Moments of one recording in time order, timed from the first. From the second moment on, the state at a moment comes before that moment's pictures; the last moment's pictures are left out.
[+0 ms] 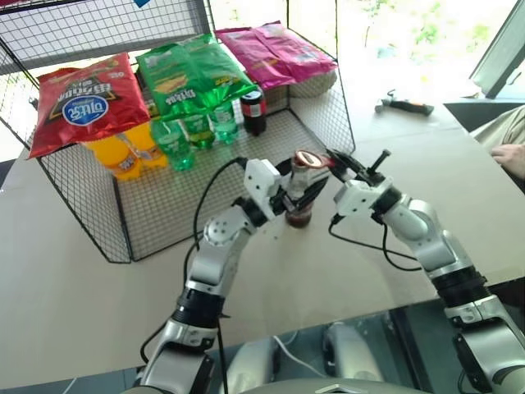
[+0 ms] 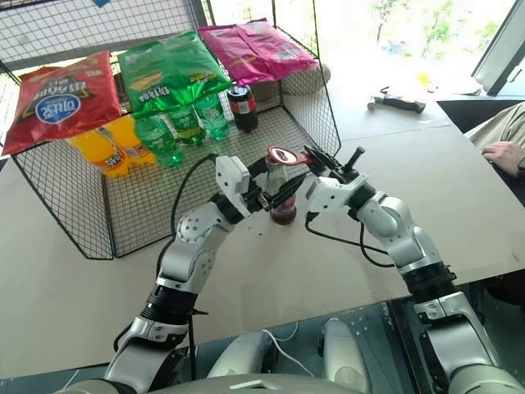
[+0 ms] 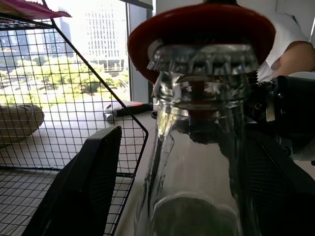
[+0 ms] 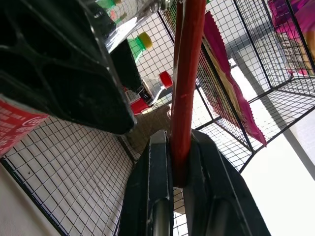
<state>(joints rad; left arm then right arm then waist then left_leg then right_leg) -0.39 0.18 -0.15 0.00 -0.30 -0.03 -0.66 -0.49 -0.45 0.23 0.17 -0.46 -0.55 0.21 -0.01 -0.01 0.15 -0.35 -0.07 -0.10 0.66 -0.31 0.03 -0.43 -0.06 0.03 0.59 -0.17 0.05</state>
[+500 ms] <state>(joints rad) -0.39 0.18 -0.15 -0.01 -0.30 -0.03 -0.66 -0.50 -0.45 0.23 0.17 -0.46 -0.55 0.21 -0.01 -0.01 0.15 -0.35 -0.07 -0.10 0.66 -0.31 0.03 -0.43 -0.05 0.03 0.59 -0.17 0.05</state>
